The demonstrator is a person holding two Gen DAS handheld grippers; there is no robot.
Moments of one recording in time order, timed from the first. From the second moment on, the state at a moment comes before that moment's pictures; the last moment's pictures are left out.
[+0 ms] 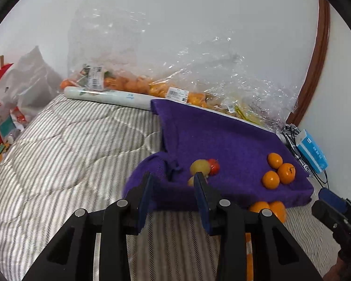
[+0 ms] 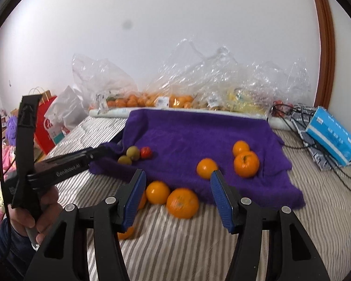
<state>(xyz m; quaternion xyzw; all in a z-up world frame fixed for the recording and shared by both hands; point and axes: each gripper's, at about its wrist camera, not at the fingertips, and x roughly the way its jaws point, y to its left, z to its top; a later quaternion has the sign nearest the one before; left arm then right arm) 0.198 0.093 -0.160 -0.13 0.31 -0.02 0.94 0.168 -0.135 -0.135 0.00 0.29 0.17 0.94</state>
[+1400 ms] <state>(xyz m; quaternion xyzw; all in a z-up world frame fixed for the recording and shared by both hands) 0.175 0.123 -0.172 -0.15 0.34 0.01 0.93 0.149 -0.082 -0.182 -0.04 0.37 0.24 0.90</state>
